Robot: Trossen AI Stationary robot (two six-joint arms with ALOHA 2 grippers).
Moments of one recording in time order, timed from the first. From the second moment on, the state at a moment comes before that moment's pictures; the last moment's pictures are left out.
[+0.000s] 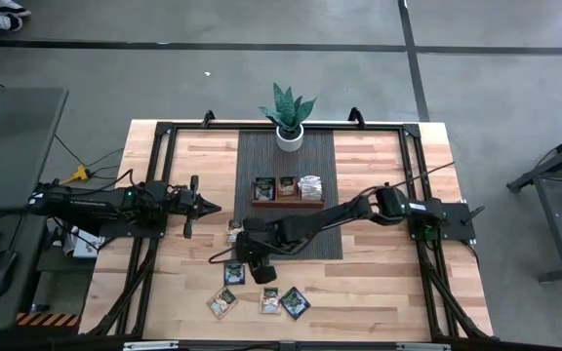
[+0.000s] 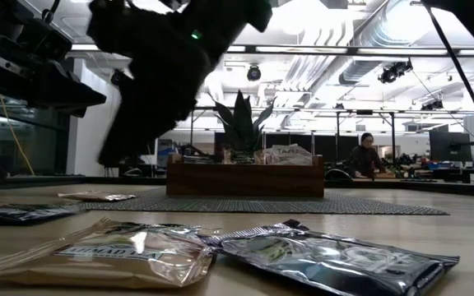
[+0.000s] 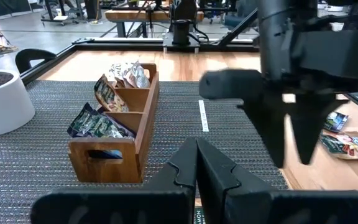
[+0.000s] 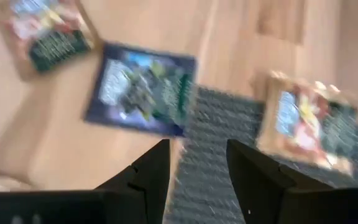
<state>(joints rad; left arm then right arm) -0.02 0.20 0.02 0.00 -0.01 -0.01 0.22 2.36 1.94 -0.51 0.04 -0.04</state>
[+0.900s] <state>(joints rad) -0.02 0.20 0.02 0.00 -0.01 -0.01 0.22 2.54 2.16 -0.56 0.08 -0.02</state>
